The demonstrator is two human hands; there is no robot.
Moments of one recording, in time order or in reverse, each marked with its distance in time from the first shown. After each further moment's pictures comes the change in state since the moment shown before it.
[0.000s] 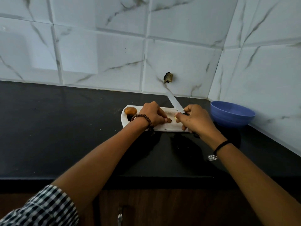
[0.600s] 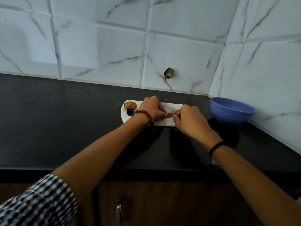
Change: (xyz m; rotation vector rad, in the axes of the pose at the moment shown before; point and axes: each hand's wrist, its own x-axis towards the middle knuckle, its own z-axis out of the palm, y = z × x) left_hand -0.003 -0.001 0.003 0.033 0.089 0.019; right_hand -0.025 -0.014 0.007 -0.509 -0.036 -0.160
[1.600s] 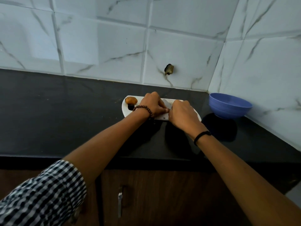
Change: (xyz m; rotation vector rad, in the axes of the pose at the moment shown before) left_hand -0.009 0.005 -0.003 0.037 -0.013 0.050; right_hand -0.015 -0.026 -0.008 0.021 -0.054 0.009
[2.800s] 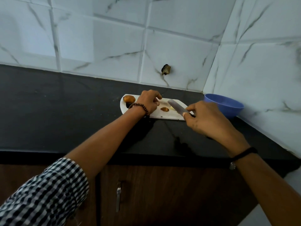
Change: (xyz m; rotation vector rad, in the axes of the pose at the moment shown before) left_hand 0.003 -0.011 -0.001 -0.012 0.056 0.056; right_hand -0.039 0.035 -0.043 -0.006 0.018 0.001
